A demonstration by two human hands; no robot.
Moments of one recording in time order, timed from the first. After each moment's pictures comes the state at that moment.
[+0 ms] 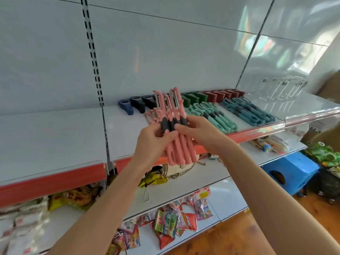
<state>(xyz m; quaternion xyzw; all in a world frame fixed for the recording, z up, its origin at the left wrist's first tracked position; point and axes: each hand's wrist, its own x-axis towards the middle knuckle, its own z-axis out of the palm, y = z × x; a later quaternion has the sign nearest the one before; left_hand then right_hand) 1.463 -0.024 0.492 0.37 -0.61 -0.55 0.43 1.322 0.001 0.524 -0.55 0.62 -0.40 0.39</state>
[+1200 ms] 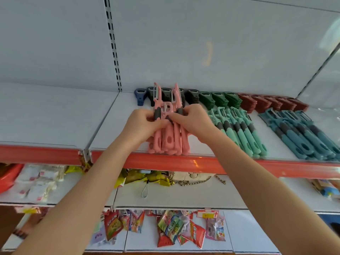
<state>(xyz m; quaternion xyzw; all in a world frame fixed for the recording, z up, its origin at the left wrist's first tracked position) 1.410 -0.080 0.488 0.56 -0.57 -0.42 0.43 1.267 -0.108 0.497 -0.65 0.59 -0.33 0.34</state>
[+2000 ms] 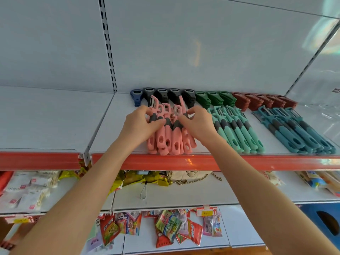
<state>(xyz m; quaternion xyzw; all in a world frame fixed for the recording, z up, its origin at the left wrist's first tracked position) 1.421 -0.093 0.478 0.62 -0.66 -0.24 0.37 1.265 -0.097 0.493 -0.63 0.66 -0.34 0.22</state>
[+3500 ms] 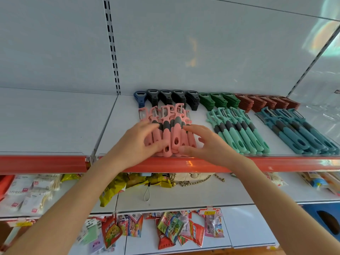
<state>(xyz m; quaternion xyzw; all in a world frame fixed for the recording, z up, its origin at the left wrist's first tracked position) 1.452 -0.062 0.471 0.51 -0.80 -0.19 0.27 1.244 -0.057 0.478 -0.76 0.56 -0.21 0.27</state>
